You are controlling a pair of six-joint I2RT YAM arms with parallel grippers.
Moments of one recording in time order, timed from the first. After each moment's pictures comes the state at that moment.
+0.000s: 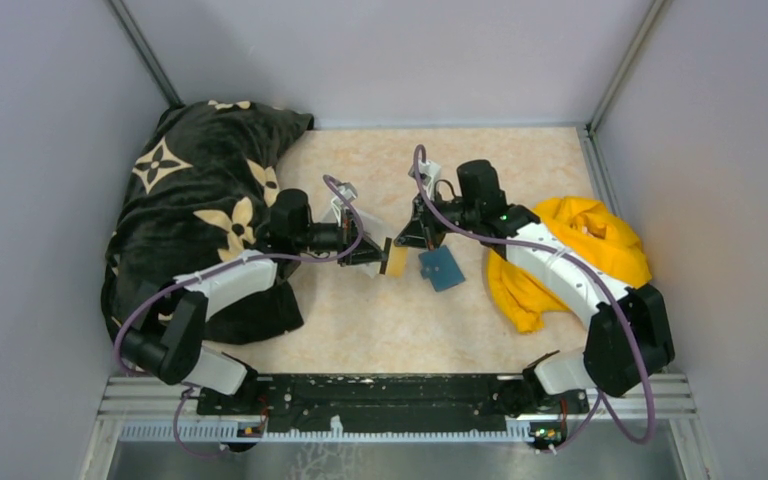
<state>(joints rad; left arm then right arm) -0.49 1.46 0.73 0.49 0.99 -0.37 0.50 1.37 1.05 -0.23 -0.79 0.08</state>
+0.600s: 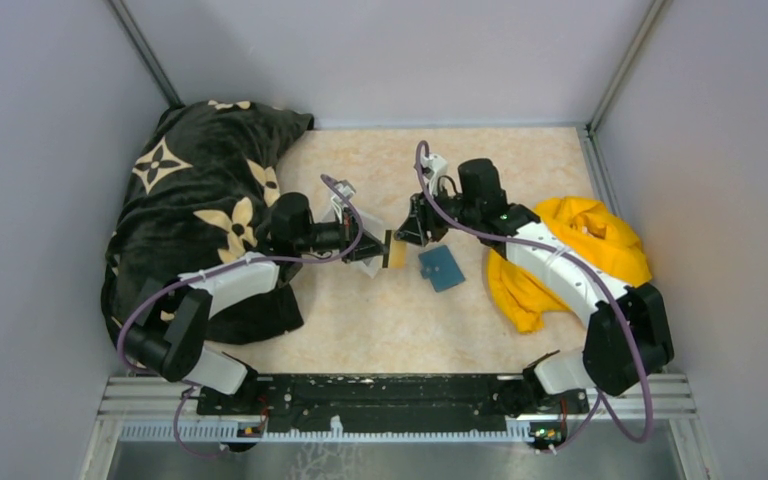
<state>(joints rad) -0.49 1.48 0.70 0.58 0.89 -0.44 0.49 1.38 1.05 -0.20 -0.66 0.11</state>
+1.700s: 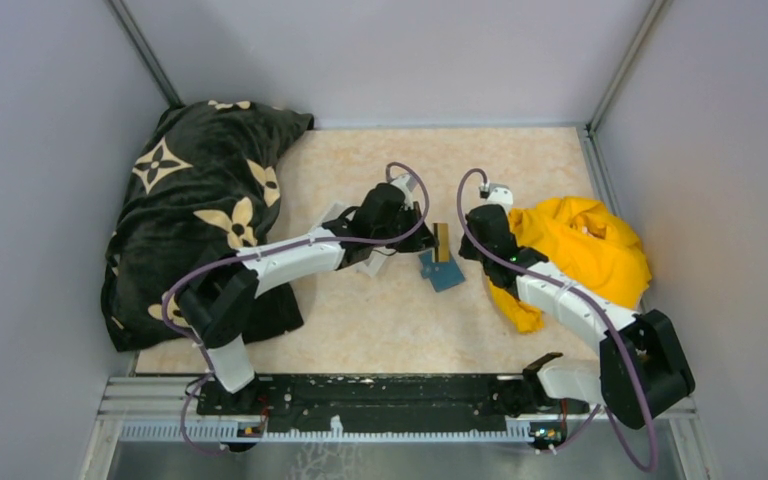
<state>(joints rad) -0.83 1.76 1.16 0.10 0.16 -0.76 0.49 1.21 0.69 -0.11 0.29 0.48</state>
